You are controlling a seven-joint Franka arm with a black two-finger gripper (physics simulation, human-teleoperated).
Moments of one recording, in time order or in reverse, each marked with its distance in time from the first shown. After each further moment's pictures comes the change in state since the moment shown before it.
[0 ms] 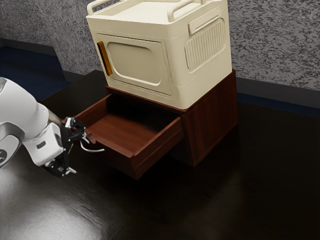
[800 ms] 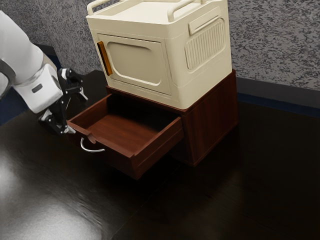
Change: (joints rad) arm -0.063 0.104 -0.118 0.398 -0.097 -0.339 -0.119
